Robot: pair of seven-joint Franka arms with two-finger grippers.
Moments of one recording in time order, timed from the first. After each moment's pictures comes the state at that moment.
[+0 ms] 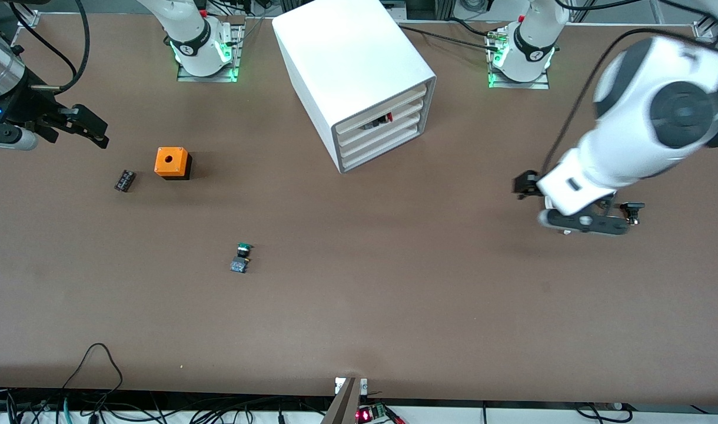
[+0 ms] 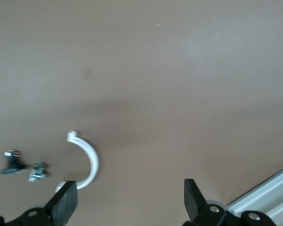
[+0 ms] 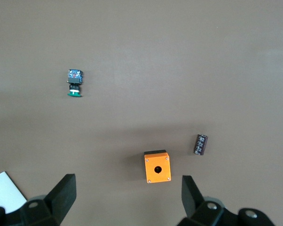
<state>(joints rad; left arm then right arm) 0.30 0.36 -0.64 -1.39 0.22 1.58 -0.18 0.03 -0.07 0.05 -1.72 -0.04 1.68 0.18</state>
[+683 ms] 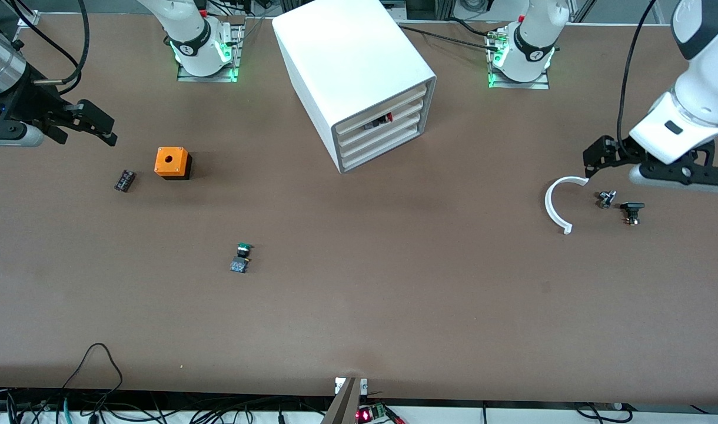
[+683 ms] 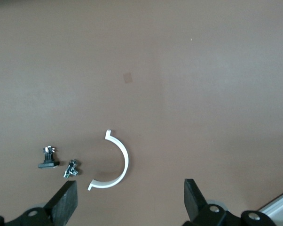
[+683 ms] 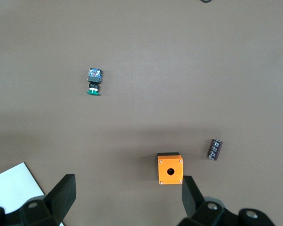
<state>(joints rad) -0.04 0.00 -0.07 -1.73 0.05 1.77 0.00 0.03 -0.05 0.06 -1.67 0.02 1.67 0.13</state>
